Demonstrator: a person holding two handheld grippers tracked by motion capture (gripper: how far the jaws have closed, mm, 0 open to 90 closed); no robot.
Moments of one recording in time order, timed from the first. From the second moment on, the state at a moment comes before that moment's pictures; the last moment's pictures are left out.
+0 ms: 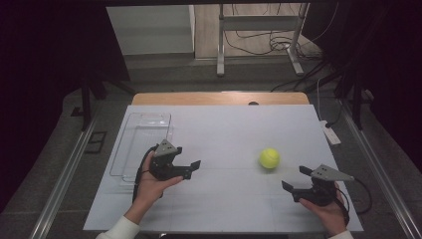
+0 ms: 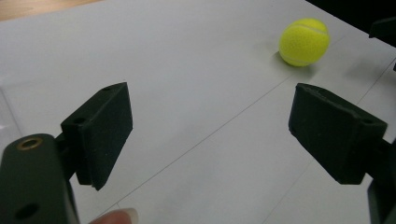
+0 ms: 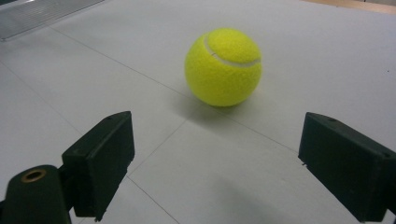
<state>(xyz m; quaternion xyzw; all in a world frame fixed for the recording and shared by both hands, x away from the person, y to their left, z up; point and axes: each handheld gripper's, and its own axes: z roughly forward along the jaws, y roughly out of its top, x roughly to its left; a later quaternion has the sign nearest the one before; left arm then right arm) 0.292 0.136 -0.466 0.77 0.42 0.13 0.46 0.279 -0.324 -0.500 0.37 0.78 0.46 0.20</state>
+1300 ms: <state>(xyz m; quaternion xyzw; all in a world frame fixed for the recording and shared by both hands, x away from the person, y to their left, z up) 0.309 0.100 -0.458 0.79 0.39 0.11 0.47 0.279 -0.325 -0.500 0.37 0.78 0.46 0.20</state>
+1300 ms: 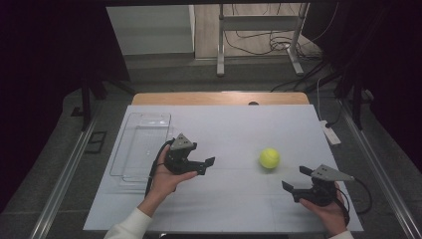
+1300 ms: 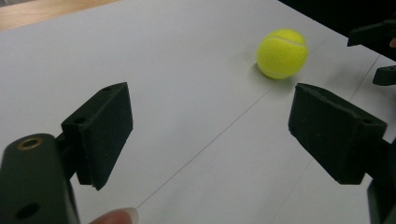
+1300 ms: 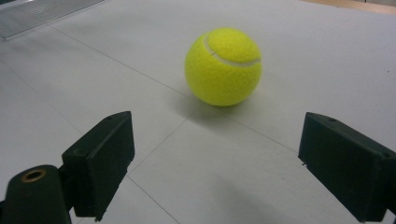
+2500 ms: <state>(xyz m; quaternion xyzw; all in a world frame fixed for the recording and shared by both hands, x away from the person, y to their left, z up) 0.327 0.064 -0.452 0.80 0.36 0.10 0.48 0.278 -0.326 -0.501 0.37 0.78 0.46 0.20</state>
